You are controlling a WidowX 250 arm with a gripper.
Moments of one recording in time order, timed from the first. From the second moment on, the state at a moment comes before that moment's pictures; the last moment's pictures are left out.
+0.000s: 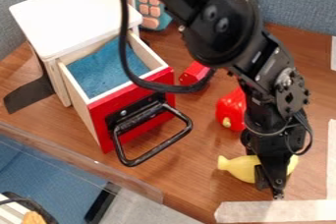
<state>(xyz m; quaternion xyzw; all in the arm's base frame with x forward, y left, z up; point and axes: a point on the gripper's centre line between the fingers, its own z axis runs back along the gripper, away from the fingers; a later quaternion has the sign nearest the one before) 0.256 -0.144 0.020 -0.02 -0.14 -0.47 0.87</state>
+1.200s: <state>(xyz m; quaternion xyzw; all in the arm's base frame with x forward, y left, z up) 0.227 -0.092 0.137 -0.06 -0.26 -0.28 0.92</state>
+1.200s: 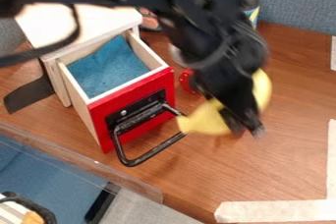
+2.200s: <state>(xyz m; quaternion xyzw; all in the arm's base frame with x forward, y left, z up) 0.247 0.019 0.144 -0.05 -0.27 -0.04 0.96</state>
